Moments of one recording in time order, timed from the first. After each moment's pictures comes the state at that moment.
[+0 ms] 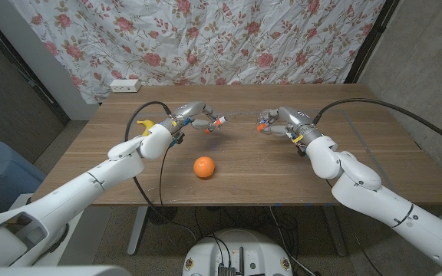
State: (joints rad) left arm 0.76 0.79 0.61 -1.70 0.39 -0.06 0.16; left_hand 0.92 -0.02 0.32 -0.17 0.17 1.07 -0.12 0.20 0.19 1.16 -0.22 0.19 0.19 0.49 -0.05 0.17 0.17 0.28 -0.04 0.18 0.17; right arm -1.05 -0.81 -0.50 -2.18 -0.50 -0.48 -0.09; right_hand 1.00 -0.01 0.29 -0.15 0.24 0.90 -0.22 0.42 0.19 1.06 -0.23 0.21 0.20 0.54 -0.05 0.41 0.23 0.48 -0.04 0.19 0.16
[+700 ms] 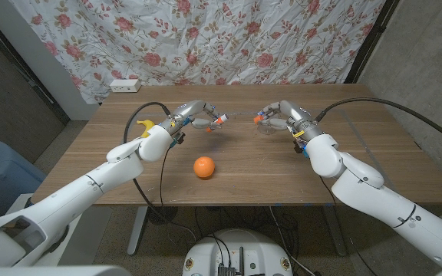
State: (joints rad) left arm 0.78 0.78 0.58 -1.70 0.38 -0.12 0.19; left_hand 0.92 -0.02 0.31 -0.17 0.17 1.07 -0.12 0.20 0.19 1.16 -0.22 0.19 0.19 0.49 -0.05 0.17 0.17 0.28 -0.04 0.18 0.17; right arm -1.05 -0.80 -0.49 -2.22 -0.34 -0.49 -0.18; right_hand 1.00 -0.01 0.27 -0.15 0.23 0.90 -0.22 0.40 0.19 1.06 -0.23 0.20 0.20 0.53 -0.05 0.41 0.23 0.48 -0.04 0.19 0.16
